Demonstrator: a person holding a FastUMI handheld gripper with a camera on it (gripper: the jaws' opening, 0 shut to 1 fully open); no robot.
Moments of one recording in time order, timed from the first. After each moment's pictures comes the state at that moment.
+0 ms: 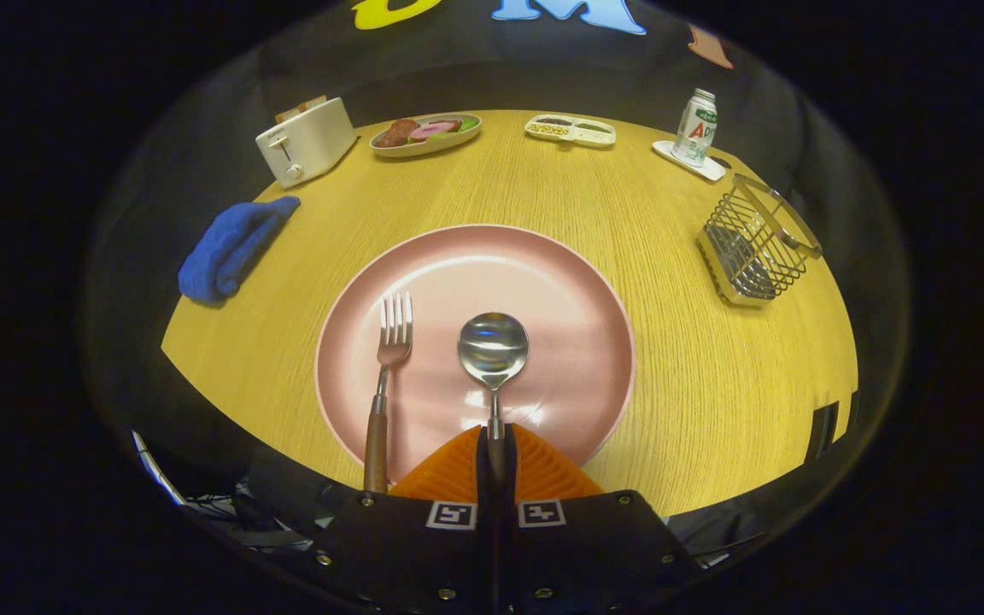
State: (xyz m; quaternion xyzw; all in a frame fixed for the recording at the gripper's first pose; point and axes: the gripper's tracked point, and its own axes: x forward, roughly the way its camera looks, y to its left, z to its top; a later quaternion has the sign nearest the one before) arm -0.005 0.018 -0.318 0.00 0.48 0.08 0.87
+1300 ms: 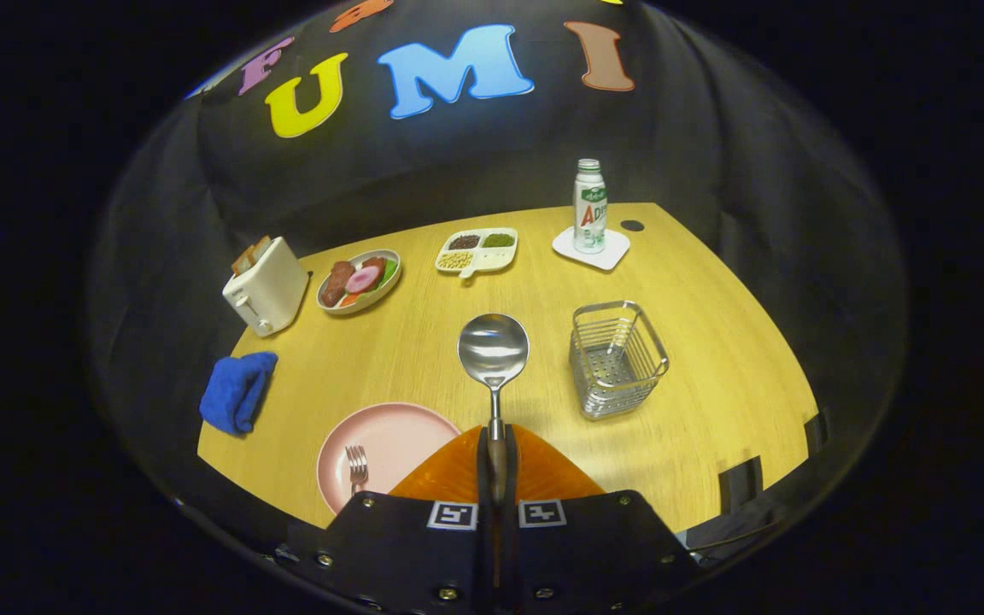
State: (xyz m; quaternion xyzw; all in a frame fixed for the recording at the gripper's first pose) arm 0.067 -0.100 -0.186 0.09 0.35 0.01 0.93
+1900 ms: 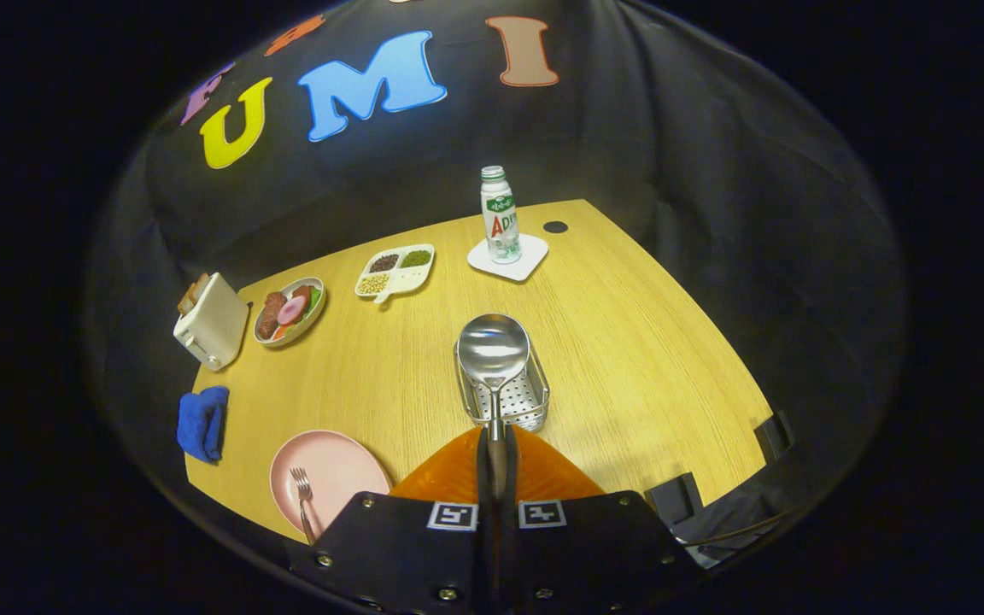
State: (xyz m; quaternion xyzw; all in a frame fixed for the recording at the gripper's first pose) arm 0.069 -0.181 -0.196 0.11 0.37 -0.06 0.92
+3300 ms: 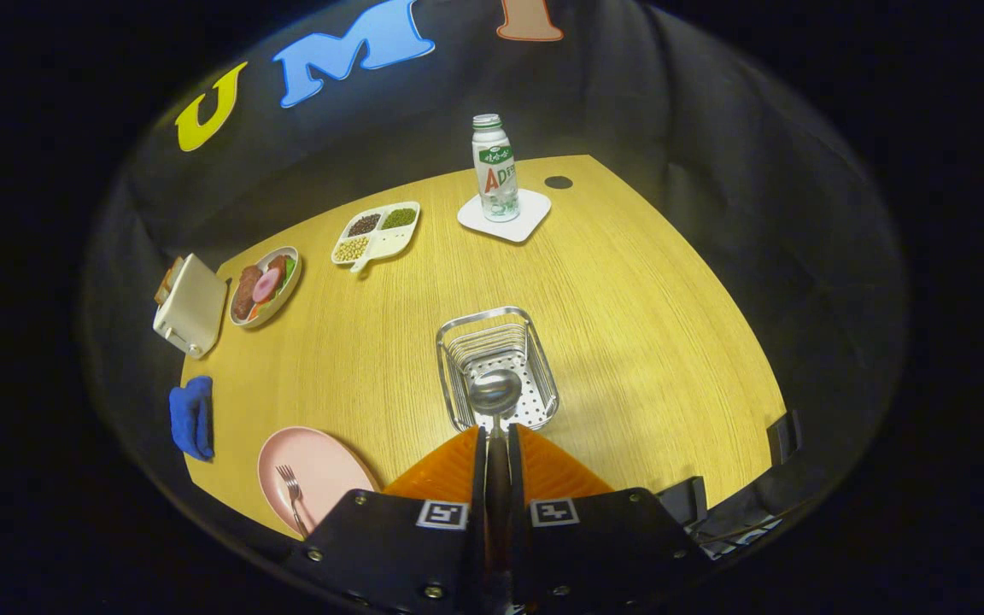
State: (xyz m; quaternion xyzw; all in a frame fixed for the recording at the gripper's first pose) arm 0.101 -0.184 -0.217 0.12 0.43 -0.06 0.89
